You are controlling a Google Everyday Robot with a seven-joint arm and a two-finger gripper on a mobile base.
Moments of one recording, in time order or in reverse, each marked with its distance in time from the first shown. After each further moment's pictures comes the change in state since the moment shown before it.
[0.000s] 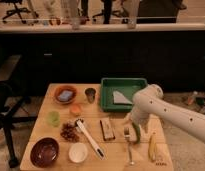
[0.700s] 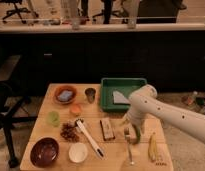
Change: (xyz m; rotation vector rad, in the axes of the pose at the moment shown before) arm 0.000 -0.013 0.020 -0.021 -0.033 0.001
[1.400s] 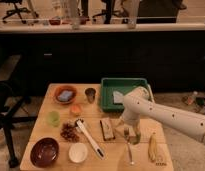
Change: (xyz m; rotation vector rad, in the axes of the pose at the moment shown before) arm 0.000 -0.019 0.025 -0.027 -0.014 0.022
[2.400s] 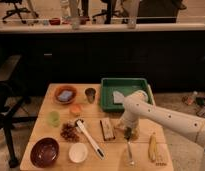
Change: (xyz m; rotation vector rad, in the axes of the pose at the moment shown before) arm 0.007 -0.001 0.034 0.014 -0.043 0.064
